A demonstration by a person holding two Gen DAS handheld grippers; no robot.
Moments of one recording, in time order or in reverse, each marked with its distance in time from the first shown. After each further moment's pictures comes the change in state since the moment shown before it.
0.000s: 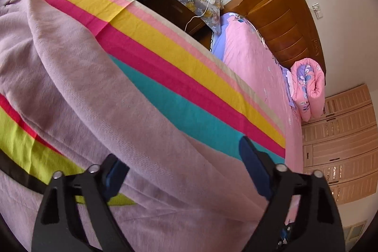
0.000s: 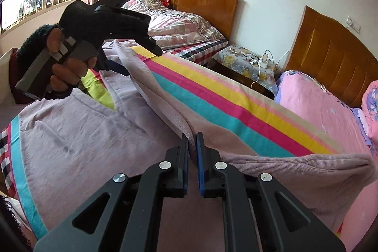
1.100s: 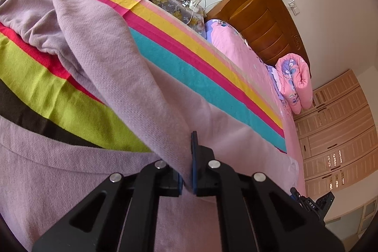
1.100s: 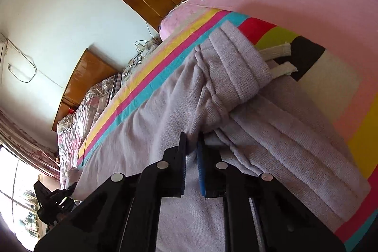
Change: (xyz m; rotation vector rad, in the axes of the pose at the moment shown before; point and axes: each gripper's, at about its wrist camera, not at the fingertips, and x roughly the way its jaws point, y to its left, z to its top) left arm -0.041 0.039 -0.074 0.116 -0.136 -0.086; right arm -0.083 -0.175 -0.173 1.163 -0.077 -0.153
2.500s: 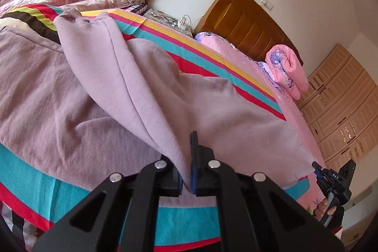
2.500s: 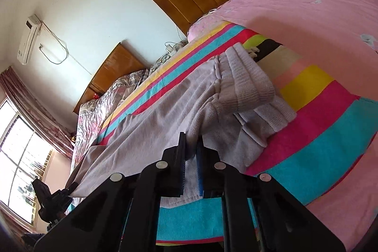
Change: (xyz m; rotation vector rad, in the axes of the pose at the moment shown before) left arm -0.140 0.002 -0.188 0.194 -0.135 0.078; right arm -0.133 -0.049 -0.084 -0.109 -0.026 0.133
